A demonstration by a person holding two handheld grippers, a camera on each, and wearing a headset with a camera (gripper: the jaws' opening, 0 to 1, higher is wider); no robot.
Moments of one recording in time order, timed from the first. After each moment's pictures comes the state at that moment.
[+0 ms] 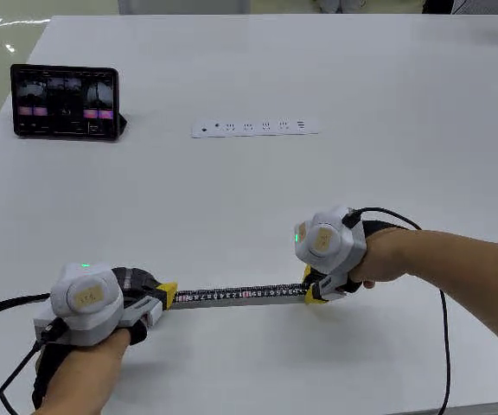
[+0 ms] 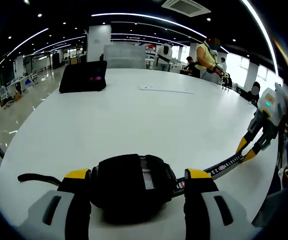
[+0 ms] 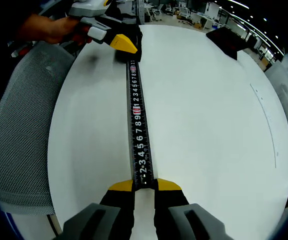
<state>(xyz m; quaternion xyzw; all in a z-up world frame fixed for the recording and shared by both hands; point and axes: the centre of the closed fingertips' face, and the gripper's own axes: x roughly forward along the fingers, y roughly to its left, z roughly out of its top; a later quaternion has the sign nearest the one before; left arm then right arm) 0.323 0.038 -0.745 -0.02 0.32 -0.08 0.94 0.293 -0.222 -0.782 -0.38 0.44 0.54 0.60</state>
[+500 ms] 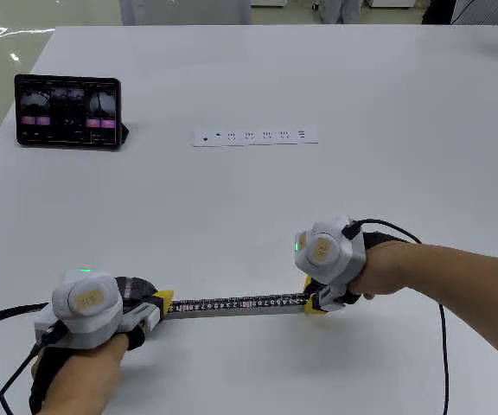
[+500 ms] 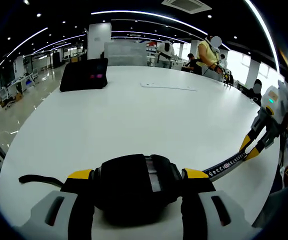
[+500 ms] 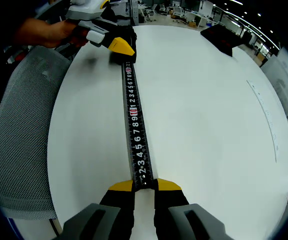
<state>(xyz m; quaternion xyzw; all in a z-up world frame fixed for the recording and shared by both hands) 0.325 0.041 -0.751 -0.01 0.33 -0.07 0.94 0.294 -0.223 -0.783 -0.37 0.45 0.53 0.61</state>
